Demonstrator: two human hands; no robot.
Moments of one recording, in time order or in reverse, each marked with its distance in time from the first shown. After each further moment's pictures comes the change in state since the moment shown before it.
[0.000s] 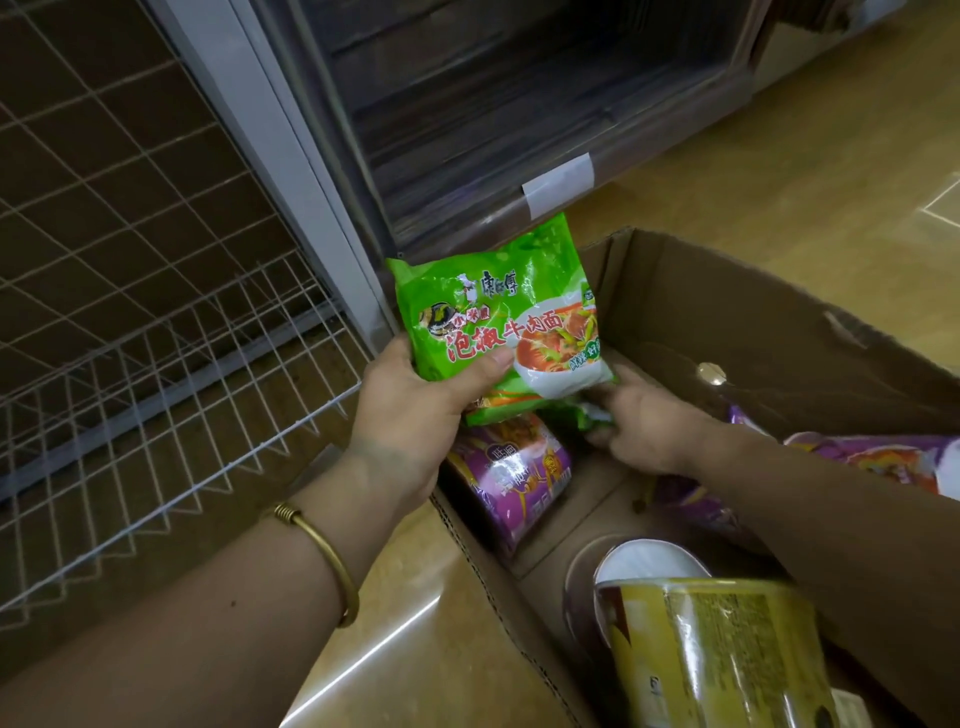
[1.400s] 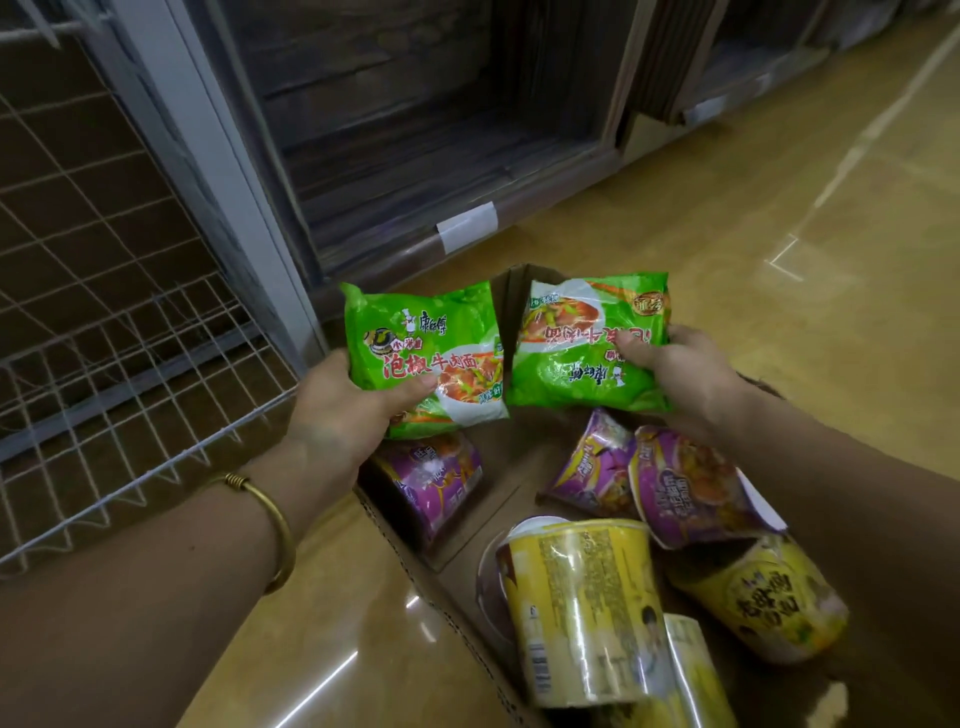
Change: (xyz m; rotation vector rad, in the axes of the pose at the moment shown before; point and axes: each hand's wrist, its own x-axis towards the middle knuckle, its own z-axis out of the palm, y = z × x) left_hand -0.012 0.006 0.002 0.218 0.016 -0.049; right_hand -0.099 0.030 -0.083 1.308 0.518 0.381
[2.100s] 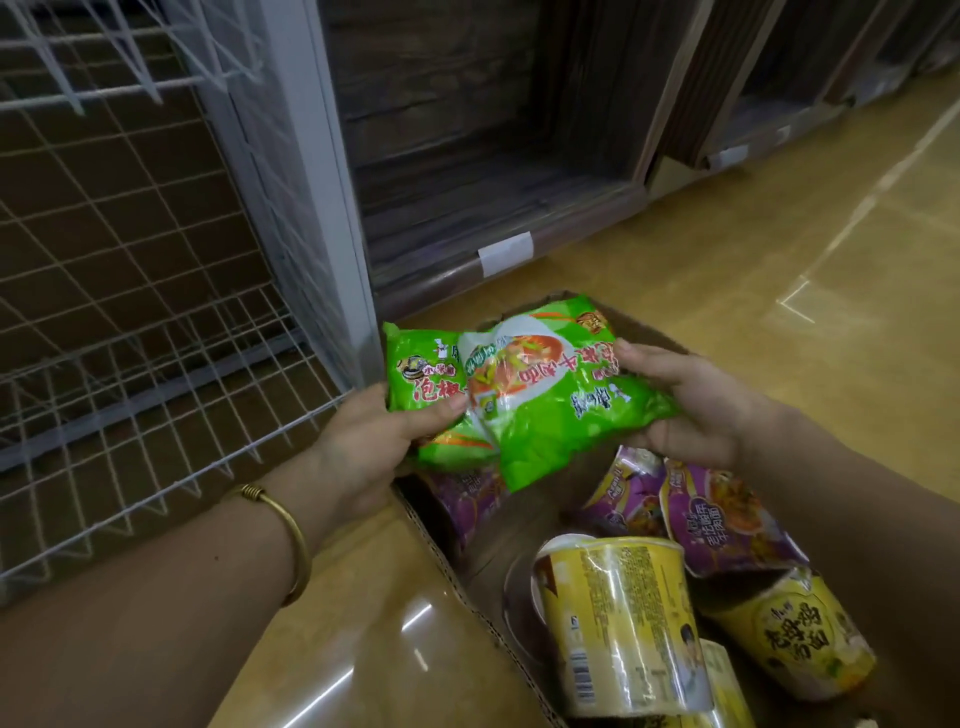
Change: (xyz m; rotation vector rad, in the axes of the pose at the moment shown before) left_hand -0.024 0.013 -0.025 -0.187 -0.226 -0.154; right_hand -0.047 -0.030 0.038 0.194 -0.488 0.129
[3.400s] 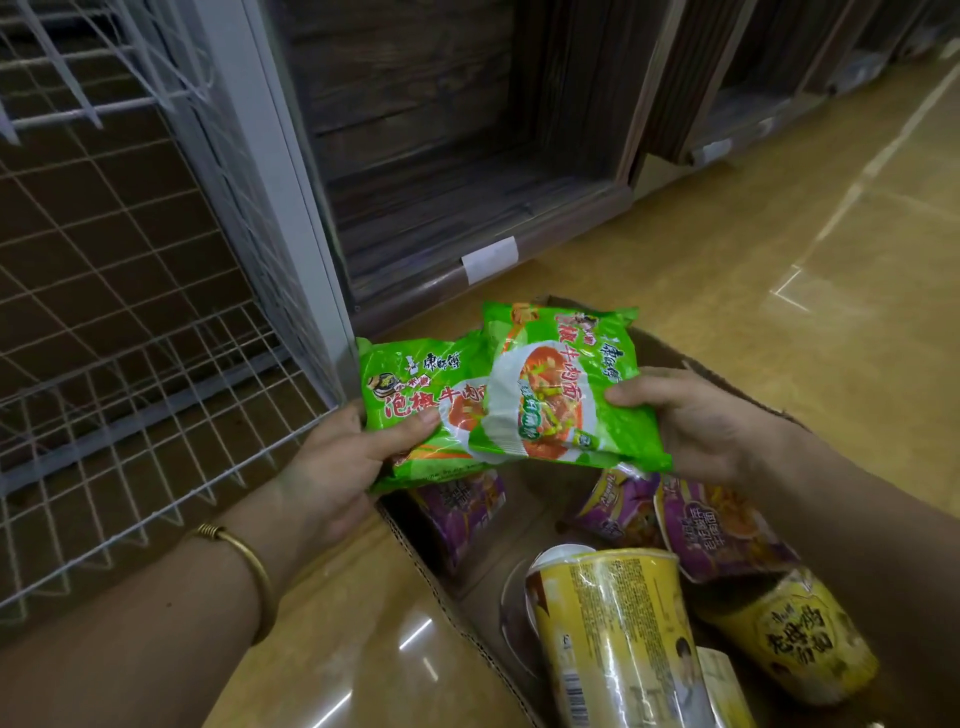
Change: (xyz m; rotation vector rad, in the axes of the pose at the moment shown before) left_hand 0.001 0.000 -0.006 -0.097 -0.045 0.009; right_hand 0.000 0.010 -0.018 0.006 -0.026 0.022
